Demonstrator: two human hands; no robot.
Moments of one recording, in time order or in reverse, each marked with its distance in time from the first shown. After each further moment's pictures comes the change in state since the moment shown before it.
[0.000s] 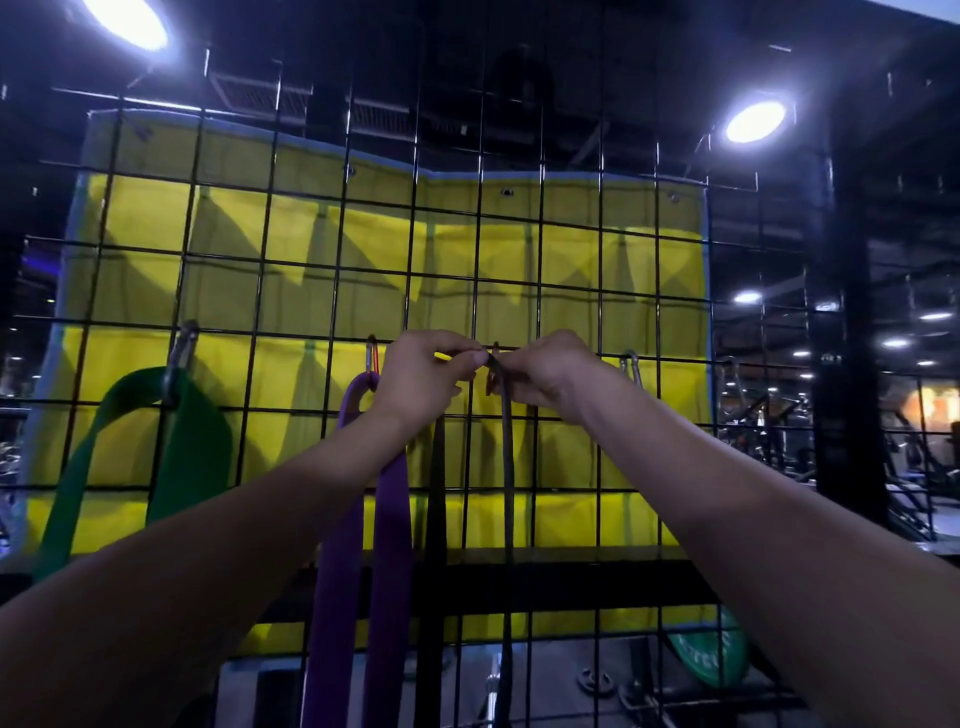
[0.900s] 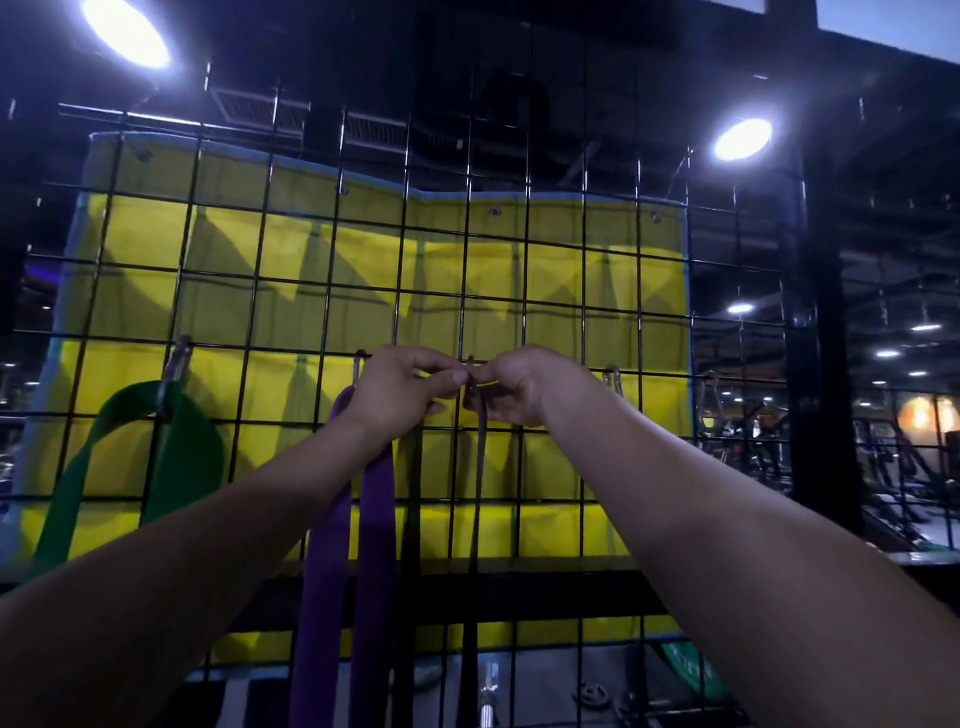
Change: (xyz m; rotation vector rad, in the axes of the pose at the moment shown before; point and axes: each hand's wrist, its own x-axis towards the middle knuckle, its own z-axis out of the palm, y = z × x) left_hand -0.003 0.003 -0.010 -0.106 -0.070 -0.098; right_hand -0.003 -0.011 0.008 0.015 -0.184 0.254
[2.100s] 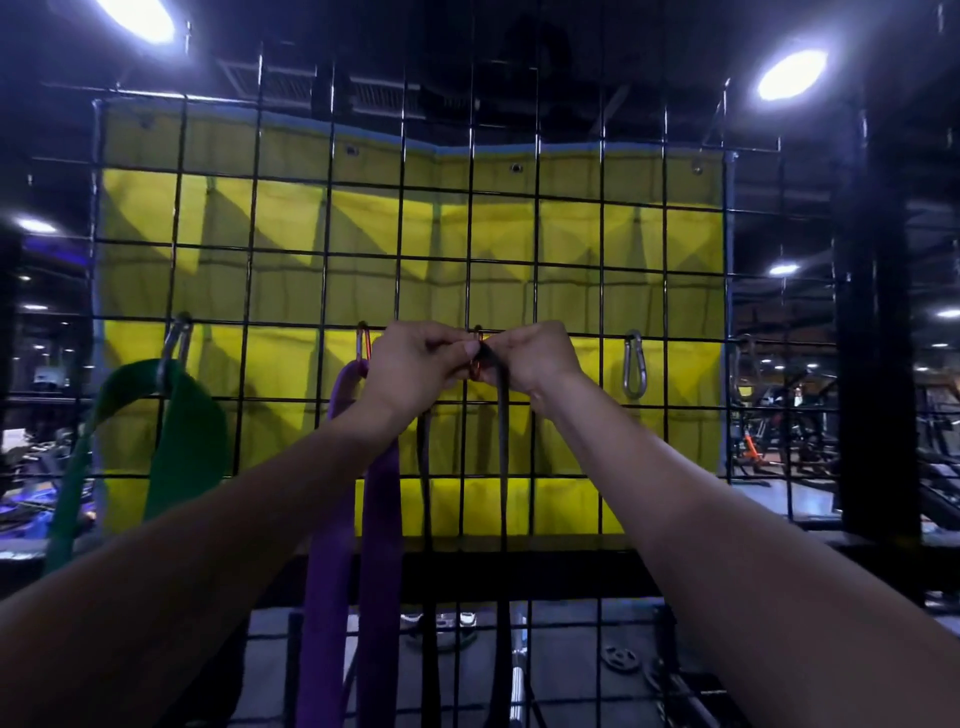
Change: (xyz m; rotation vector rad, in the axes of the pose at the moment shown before) left_hand 0.003 -0.007 0.014 0.119 0.081 0.013; right_hand 0.038 0.032 -0.002 -0.052 0.258 -0.428
